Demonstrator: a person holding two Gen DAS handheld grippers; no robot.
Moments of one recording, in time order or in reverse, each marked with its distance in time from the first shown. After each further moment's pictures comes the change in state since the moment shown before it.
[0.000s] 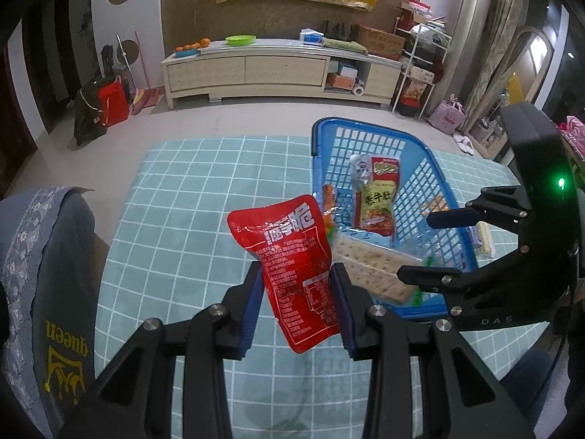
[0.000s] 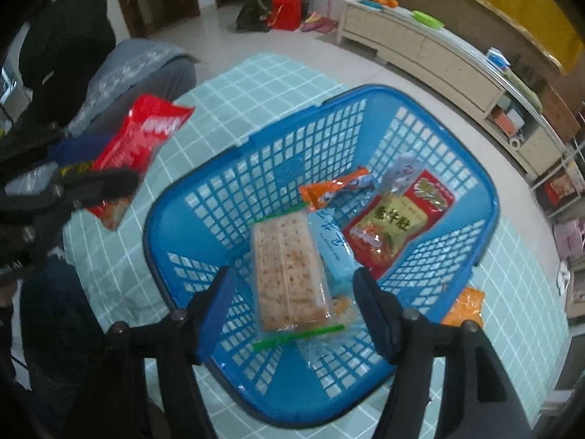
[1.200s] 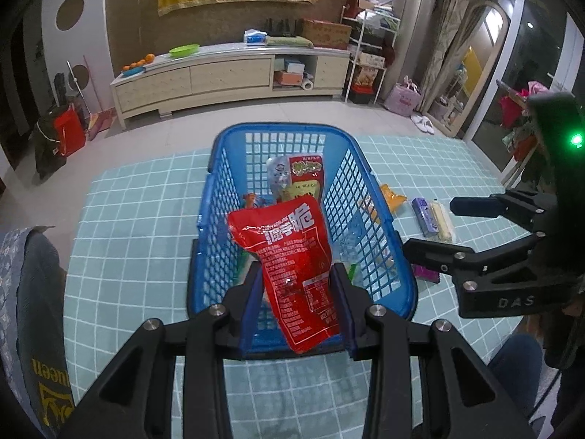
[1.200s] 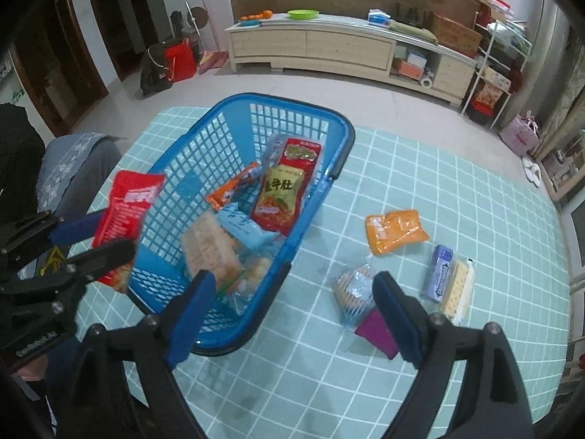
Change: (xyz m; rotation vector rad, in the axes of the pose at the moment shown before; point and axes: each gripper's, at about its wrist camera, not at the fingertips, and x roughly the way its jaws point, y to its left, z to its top) left arm 0.031 -0.066 0.009 0.145 0.015 -0.117; right arm -0.039 -0.061 -0.051 0.413 -0.109 -0.143
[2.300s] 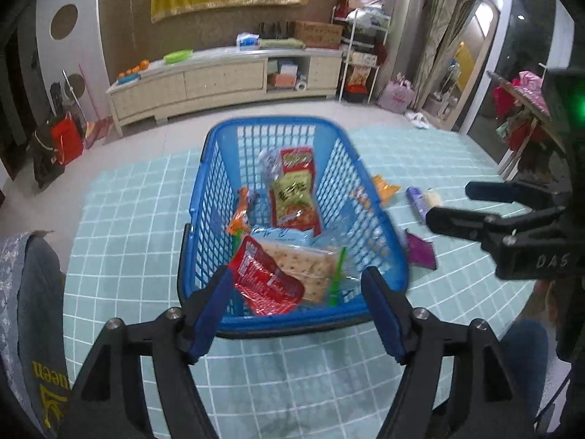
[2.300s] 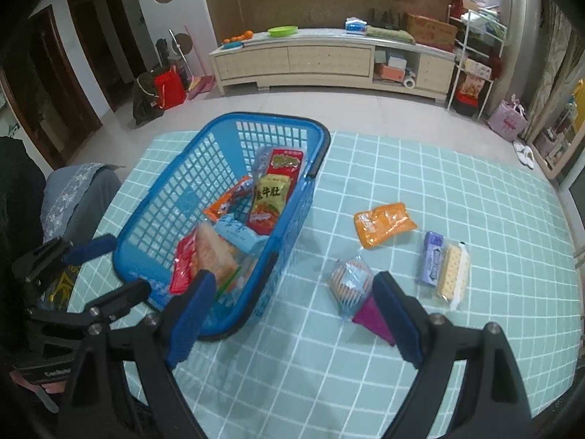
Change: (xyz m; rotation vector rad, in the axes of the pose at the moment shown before) left arm -0.020 -0.010 -0.022 0.043 -0.036 -0.010; right arm -0.032 -0.011 -0.021 0.097 -0.077 0.006
